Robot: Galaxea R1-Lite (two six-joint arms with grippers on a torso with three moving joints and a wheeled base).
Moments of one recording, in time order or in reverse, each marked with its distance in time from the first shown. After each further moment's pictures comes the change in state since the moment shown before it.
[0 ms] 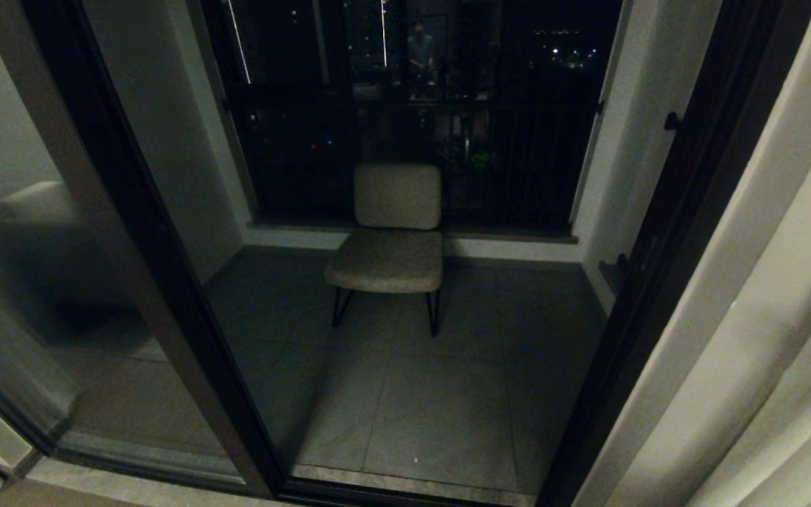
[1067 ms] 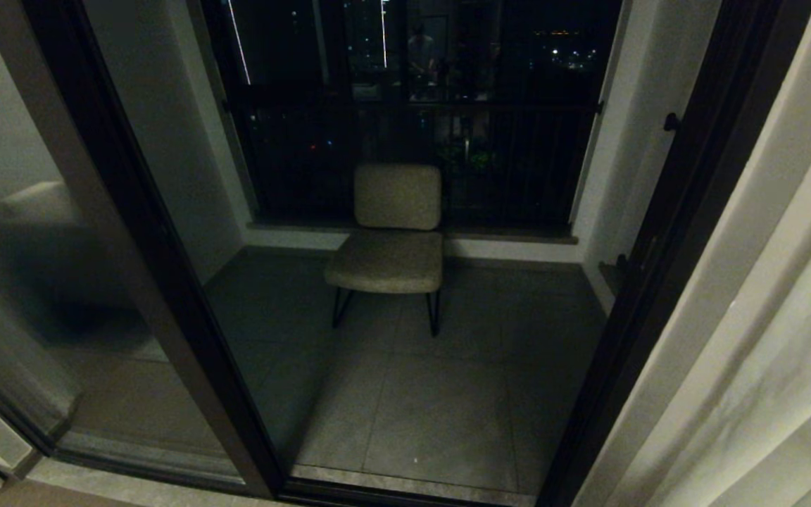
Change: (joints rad) left arm 0.000 0.000 0.000 0.000 0.000 0.000; right arm 0.283 -0.499 0.198 0.360 -0.384 -0.153
